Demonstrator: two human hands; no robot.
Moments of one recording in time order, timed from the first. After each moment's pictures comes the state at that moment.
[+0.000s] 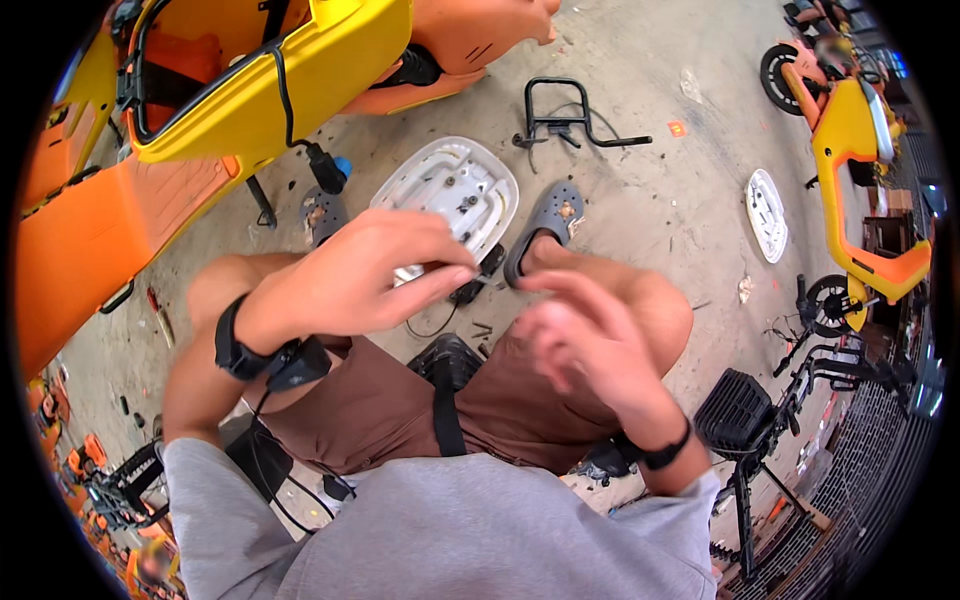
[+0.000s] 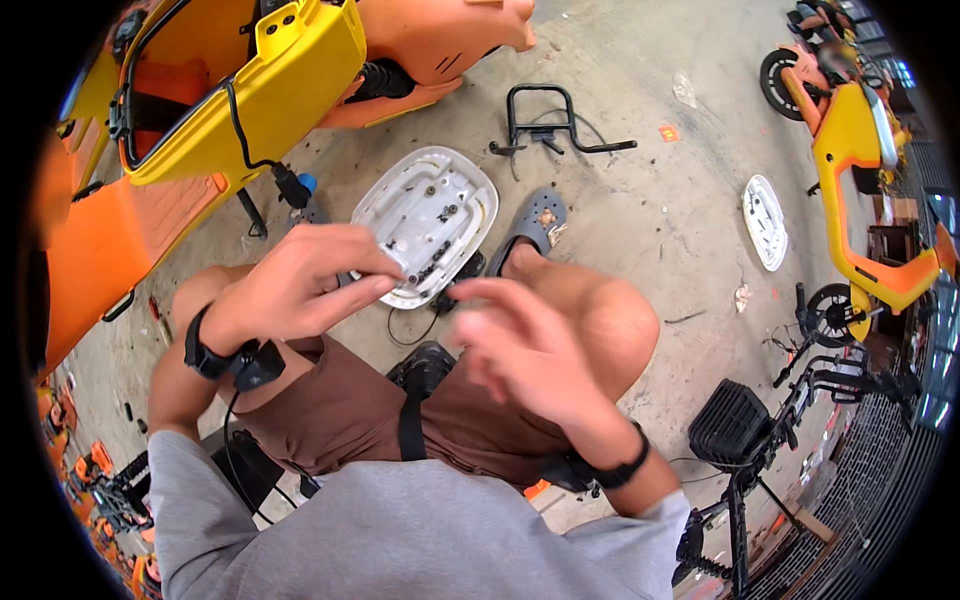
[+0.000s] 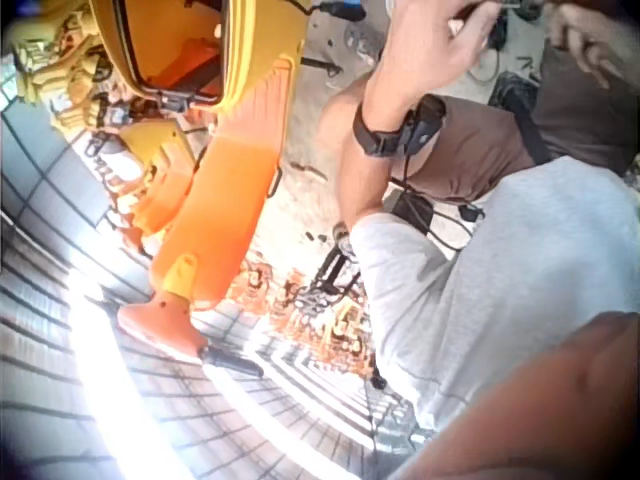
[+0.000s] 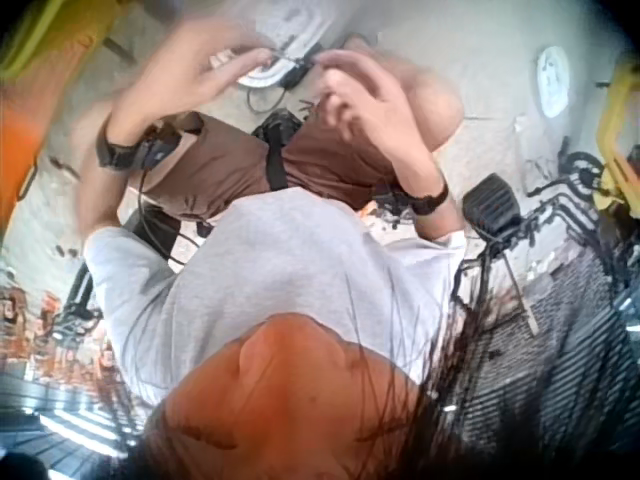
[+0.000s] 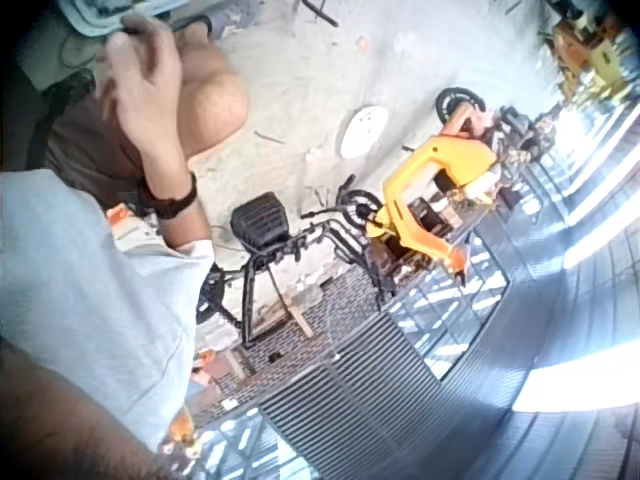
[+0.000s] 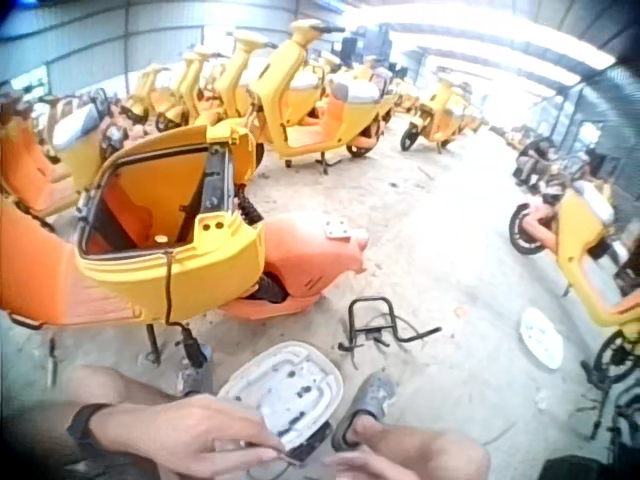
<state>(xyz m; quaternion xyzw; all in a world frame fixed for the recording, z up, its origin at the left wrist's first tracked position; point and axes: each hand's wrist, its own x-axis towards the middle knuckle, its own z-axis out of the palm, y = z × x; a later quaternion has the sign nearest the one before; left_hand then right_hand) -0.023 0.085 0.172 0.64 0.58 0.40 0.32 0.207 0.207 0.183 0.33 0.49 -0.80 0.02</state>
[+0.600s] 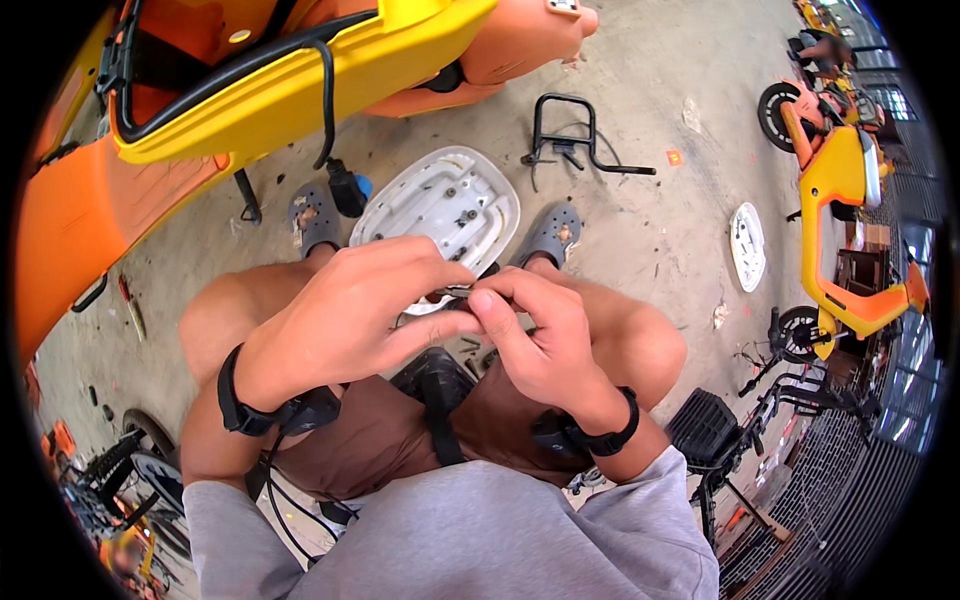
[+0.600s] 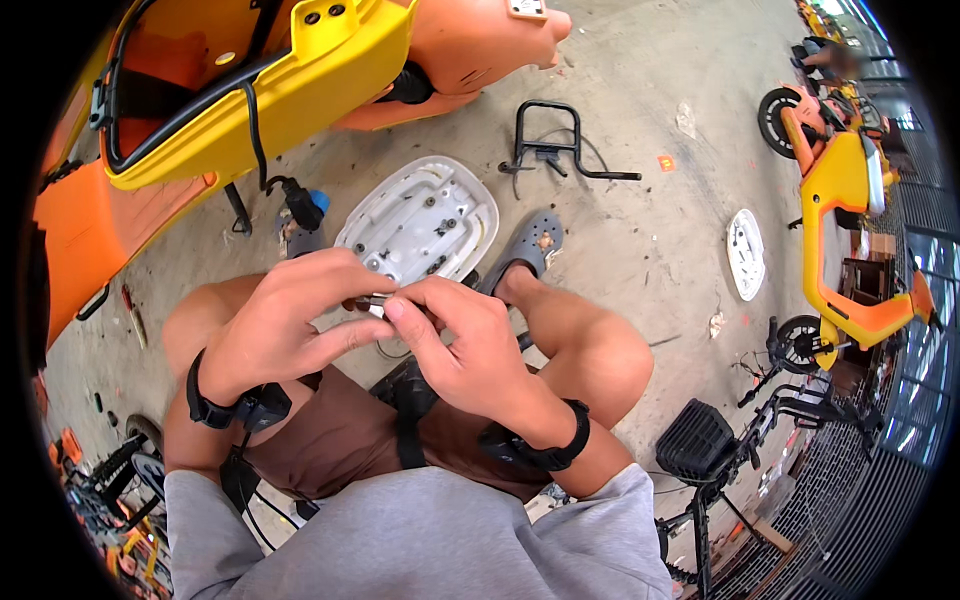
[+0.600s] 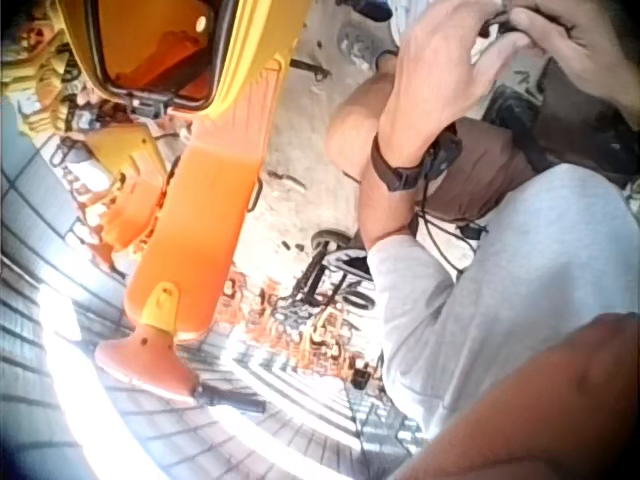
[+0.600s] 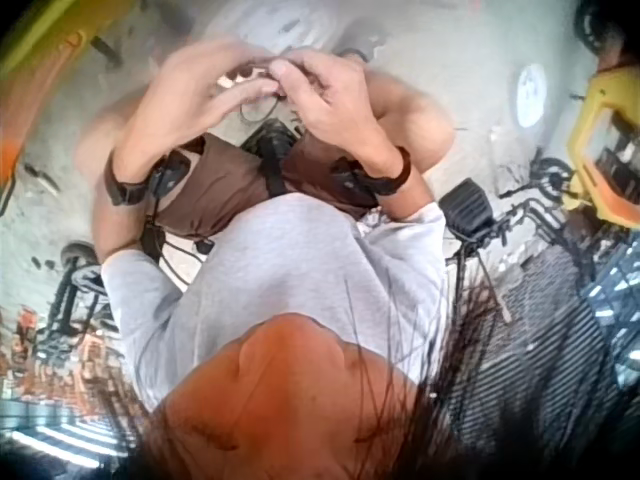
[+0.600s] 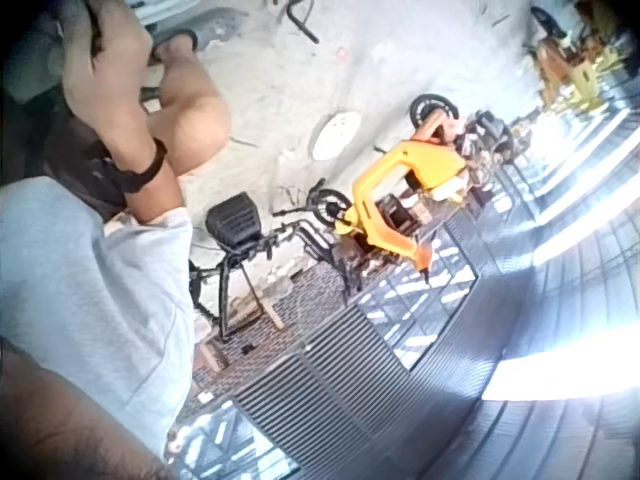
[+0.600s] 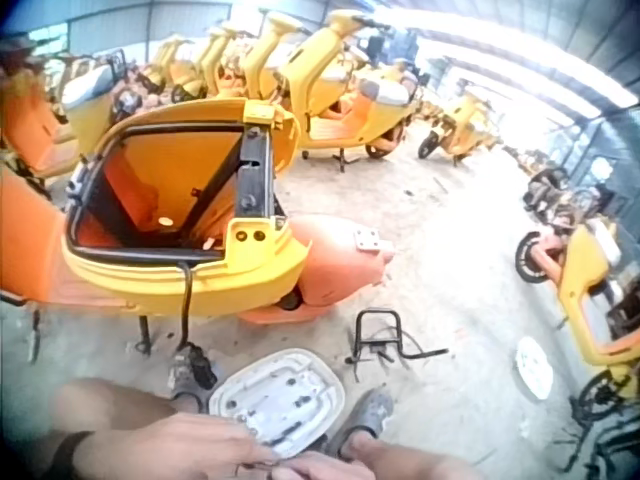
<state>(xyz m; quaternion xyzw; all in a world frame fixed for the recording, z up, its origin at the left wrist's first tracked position) -0.050 0.057 0.159 0.58 0.63 0.46 0.25 0.105 0.185 0.148 0.17 0.77 -0.59 -0.14</state>
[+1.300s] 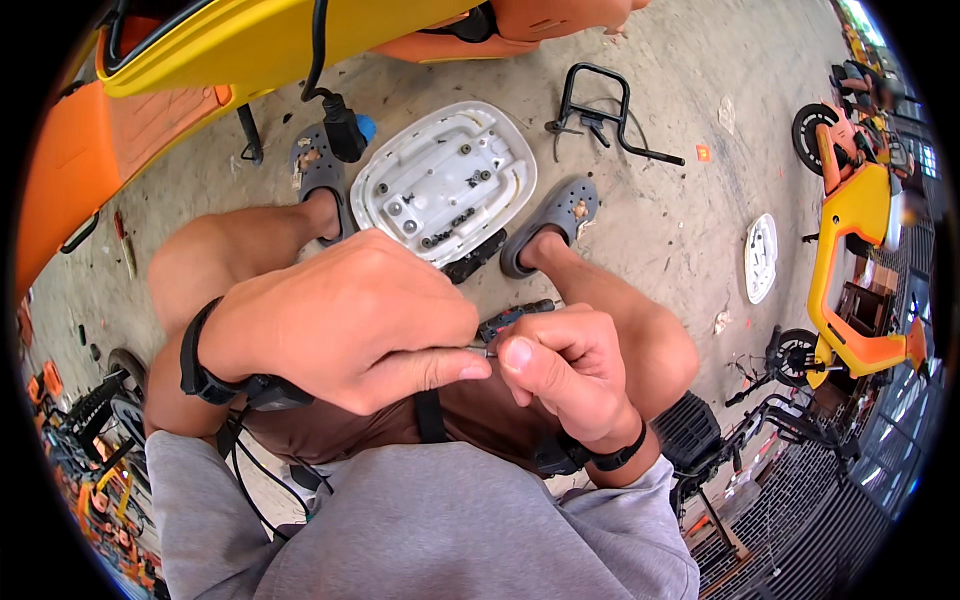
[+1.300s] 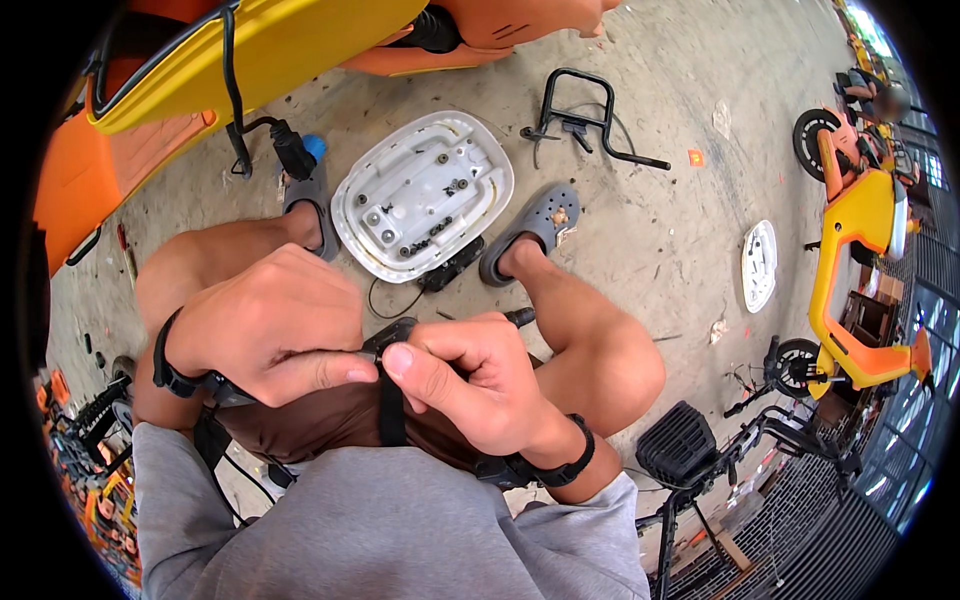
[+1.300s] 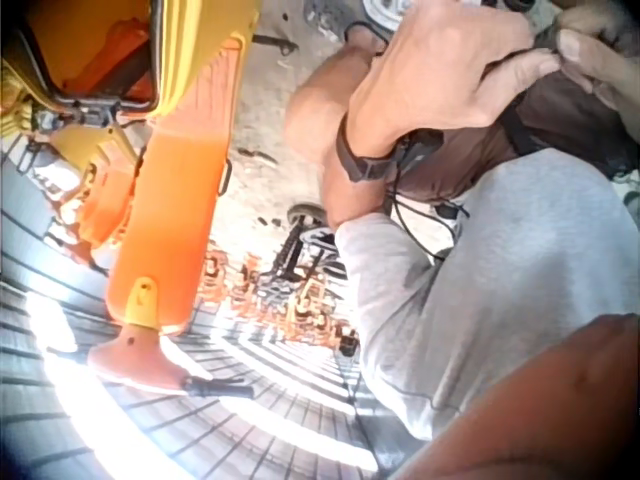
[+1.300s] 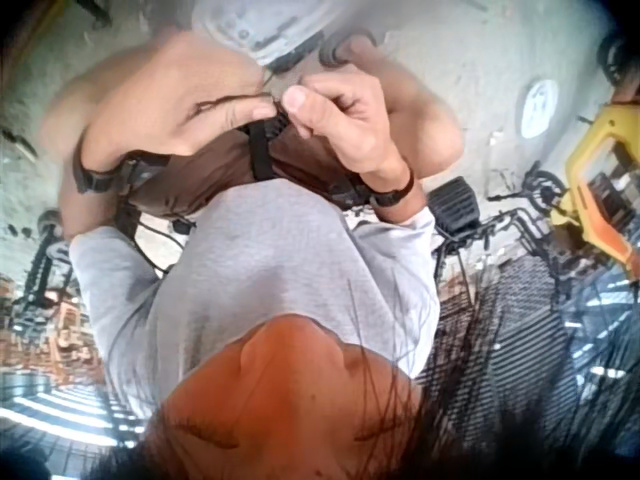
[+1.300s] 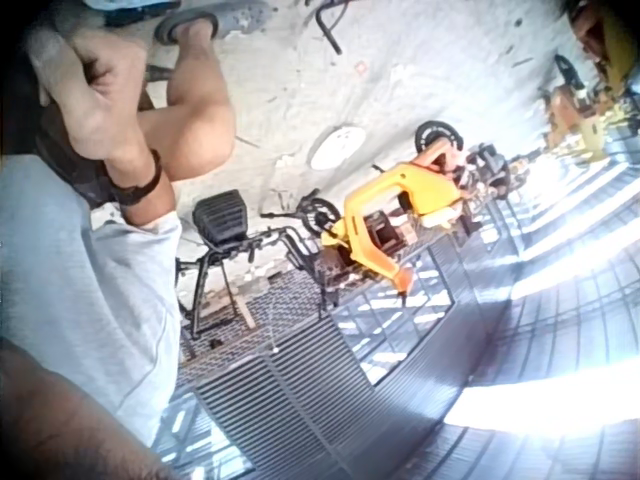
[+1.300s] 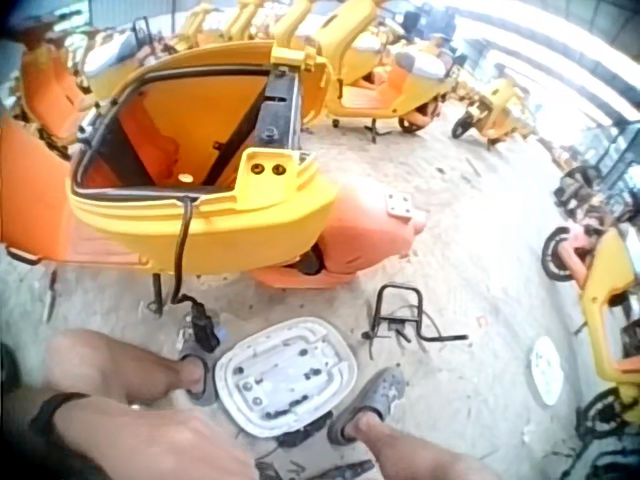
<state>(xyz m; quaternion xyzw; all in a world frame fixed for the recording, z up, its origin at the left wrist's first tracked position) -0.046 0.060 0.160 0.64 0.51 0.46 0.35 0.132 0.200 0.168 0.14 0.61 -0.78 0.04</state>
